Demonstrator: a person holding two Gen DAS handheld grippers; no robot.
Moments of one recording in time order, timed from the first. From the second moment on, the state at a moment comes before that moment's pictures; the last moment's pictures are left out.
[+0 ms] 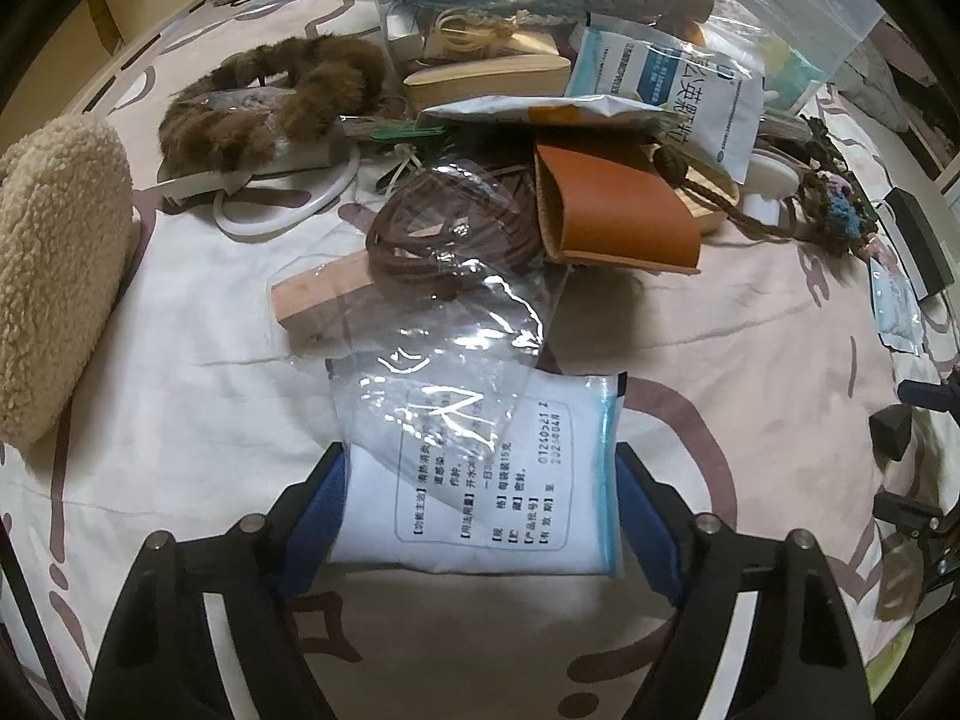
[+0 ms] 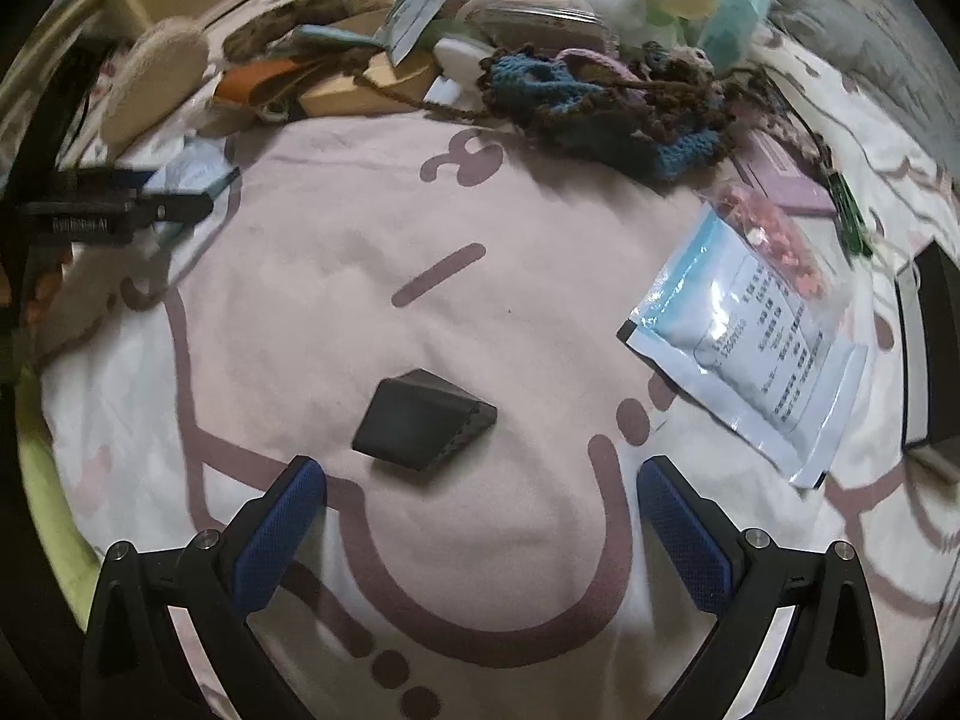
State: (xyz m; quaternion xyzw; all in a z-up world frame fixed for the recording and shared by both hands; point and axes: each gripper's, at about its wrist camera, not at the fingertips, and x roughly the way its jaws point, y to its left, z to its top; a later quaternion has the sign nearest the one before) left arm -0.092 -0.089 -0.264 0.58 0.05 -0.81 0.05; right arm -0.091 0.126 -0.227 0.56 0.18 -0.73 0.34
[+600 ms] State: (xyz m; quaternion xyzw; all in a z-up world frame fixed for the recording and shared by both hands) left arm -0.077 -0.069 -0.251 0.58 0.05 -0.81 0.04; right arm -0.088 0.117 -0.212 0.55 0.17 -0.74 0.35
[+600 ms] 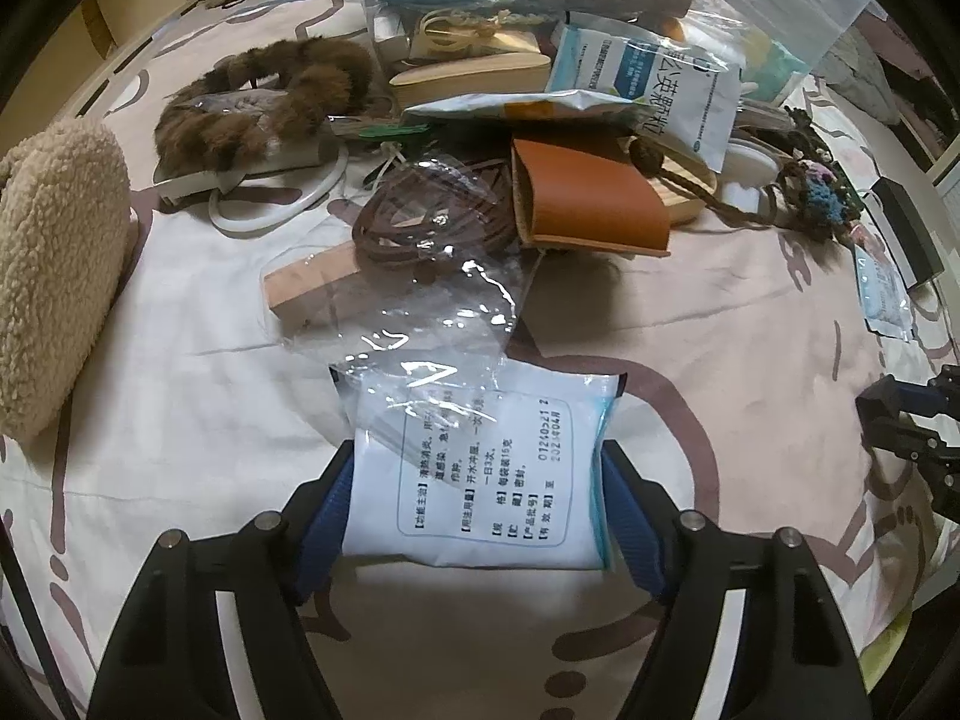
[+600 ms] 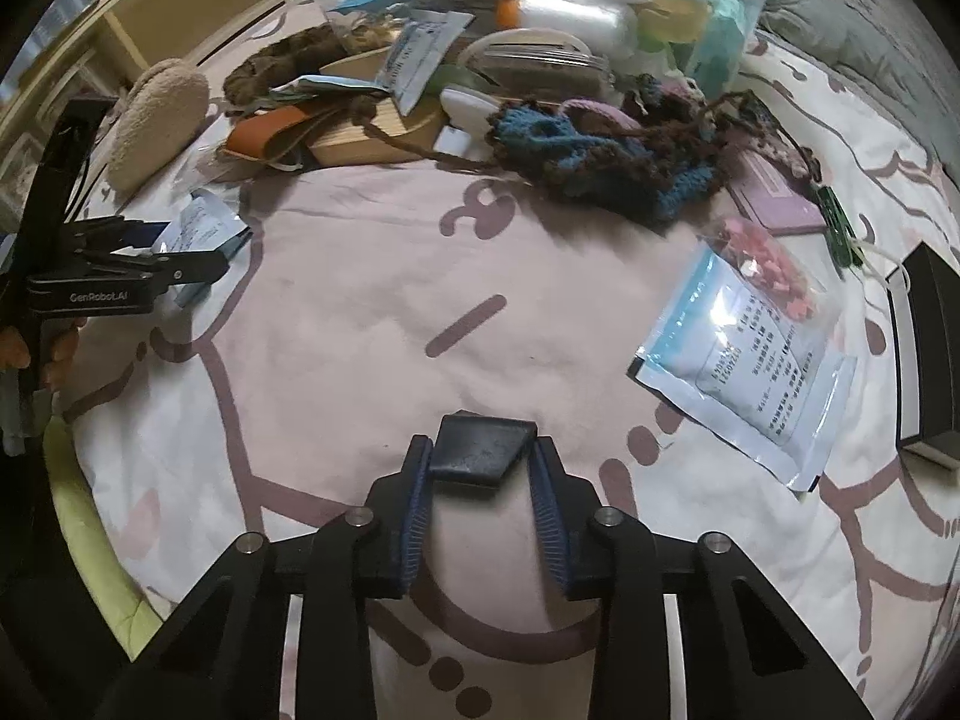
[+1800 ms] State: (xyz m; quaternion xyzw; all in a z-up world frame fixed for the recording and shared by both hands) left arm -0.061 0.026 -0.205 0.57 0.04 -0.82 -0.08; right arm -0.099 0.130 -0.144 0.49 0.10 -0.80 0.34
